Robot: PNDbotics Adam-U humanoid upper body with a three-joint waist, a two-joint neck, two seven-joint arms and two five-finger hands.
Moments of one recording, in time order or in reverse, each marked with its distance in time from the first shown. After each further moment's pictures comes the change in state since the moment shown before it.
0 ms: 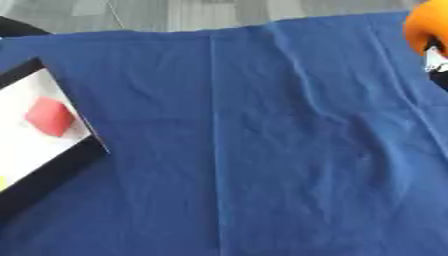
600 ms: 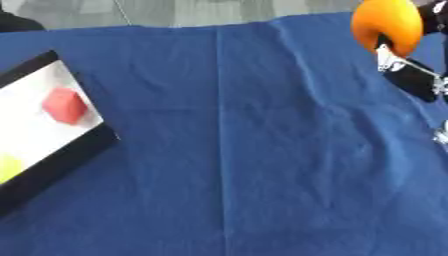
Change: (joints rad) left arm -0.082 -0.002 0.035 0.000 0.106 0.023 0.061; right arm -0.193 0.112 0.205 0.000 0.121 -0.055 0.088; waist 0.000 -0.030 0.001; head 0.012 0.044
